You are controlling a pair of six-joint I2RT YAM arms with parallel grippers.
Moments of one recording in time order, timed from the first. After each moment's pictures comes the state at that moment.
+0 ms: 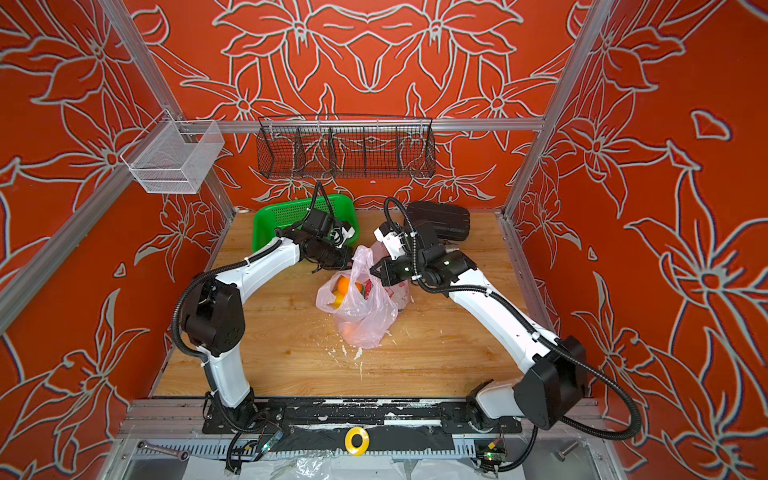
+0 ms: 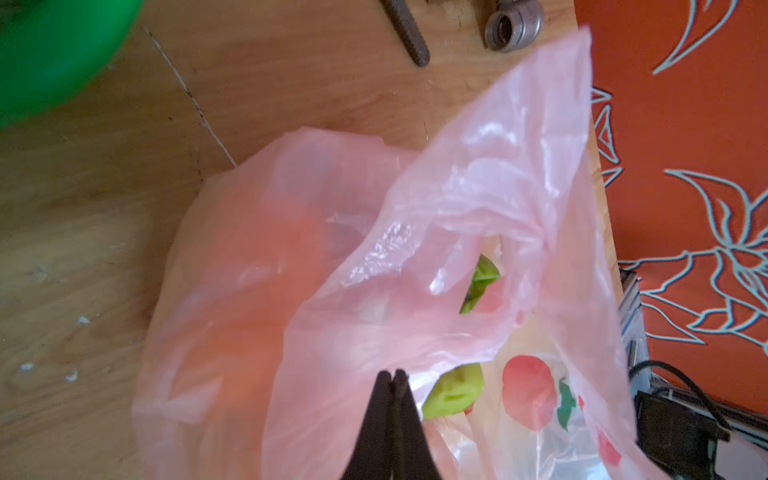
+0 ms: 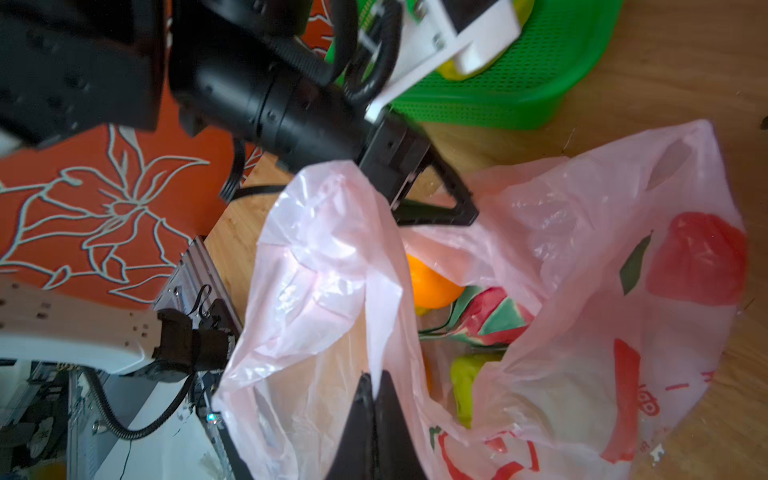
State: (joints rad) left arm -0.37 1.90 1.60 -0.71 0.49 -0.29; right arm 0.57 1.34 1.25 -0.61 -0.49 0.25
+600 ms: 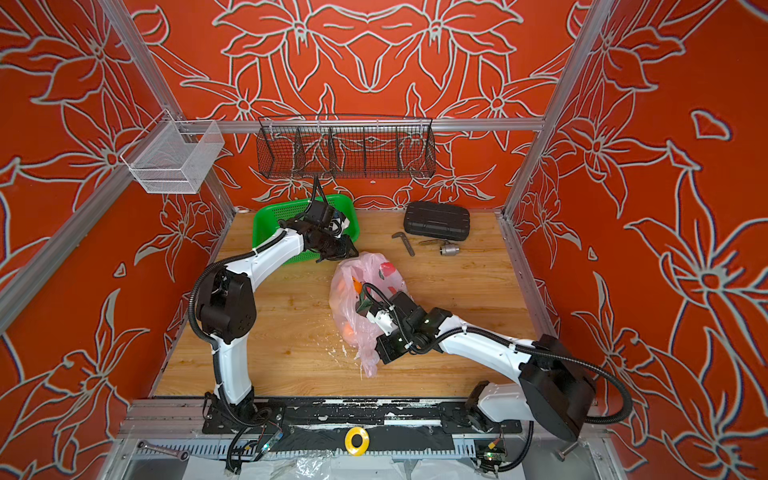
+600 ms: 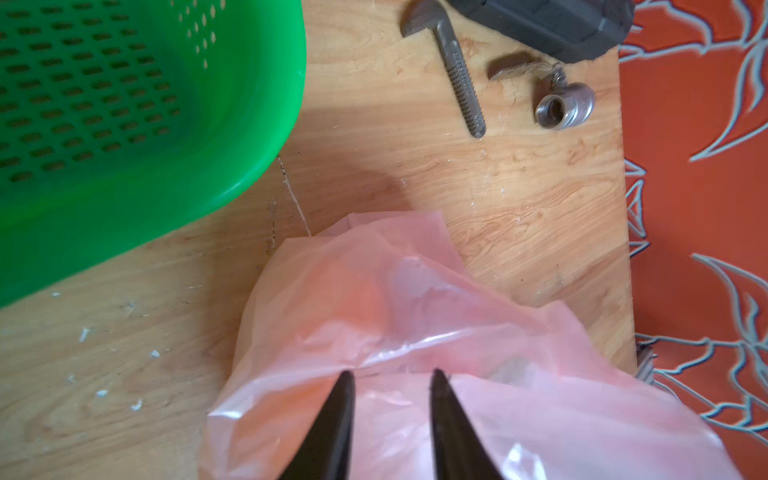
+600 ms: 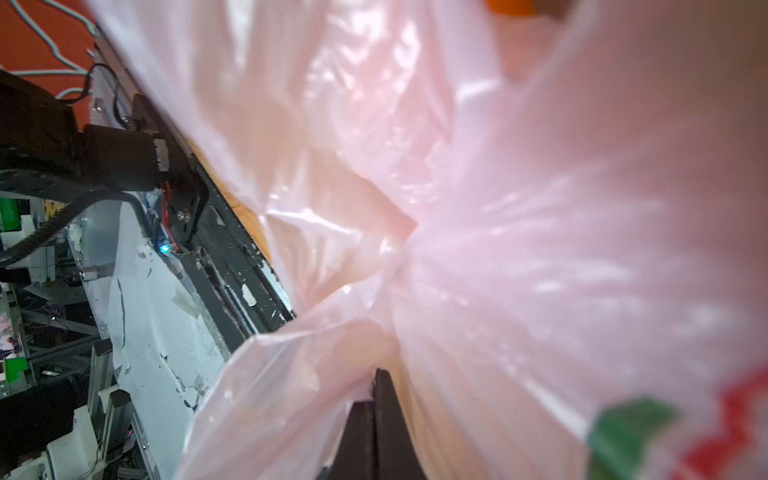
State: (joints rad) left arm -0.34 2.00 1.70 -0.71 0.43 -0.39; right arm 0.83 1.32 0.71 -0.46 -0.47 0.42
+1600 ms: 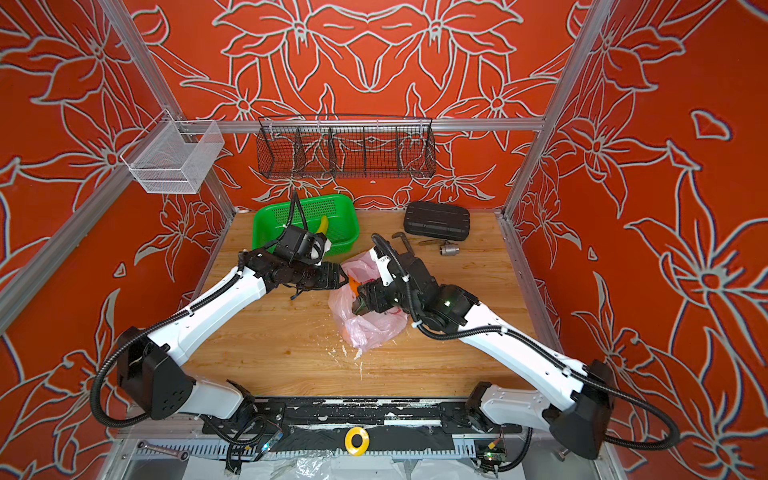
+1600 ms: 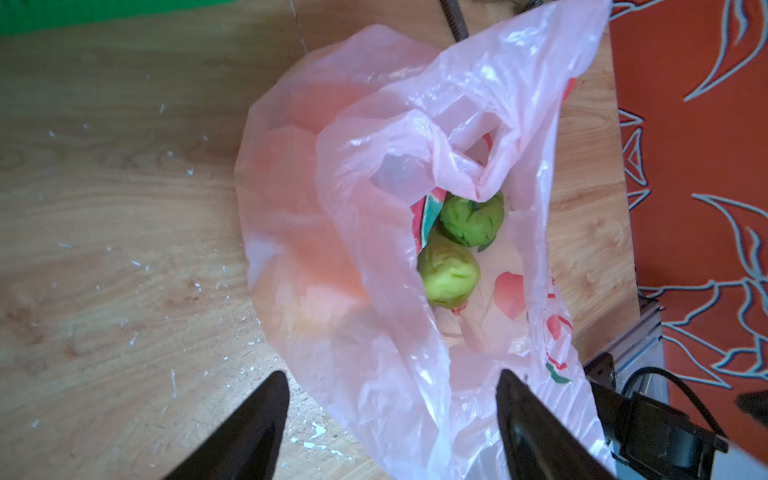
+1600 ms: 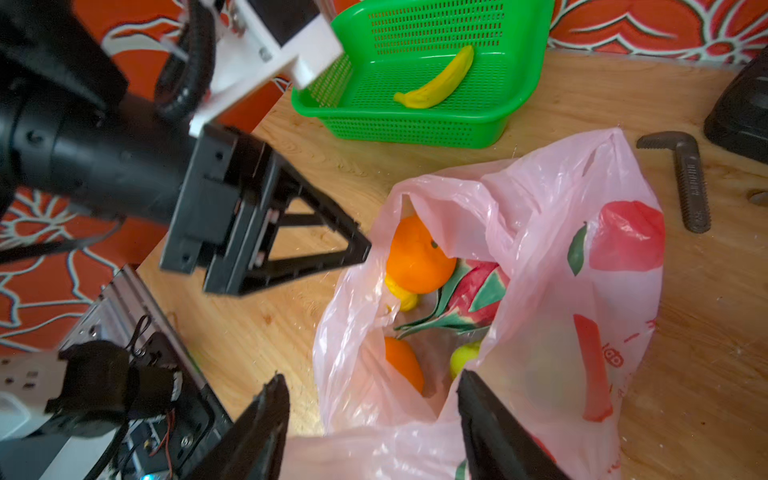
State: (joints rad) left arm -0.46 1.46 1.29 -0.80 0.26 -0.49; right arm 0.83 1.23 1.12 -0.49 0.01 0.41
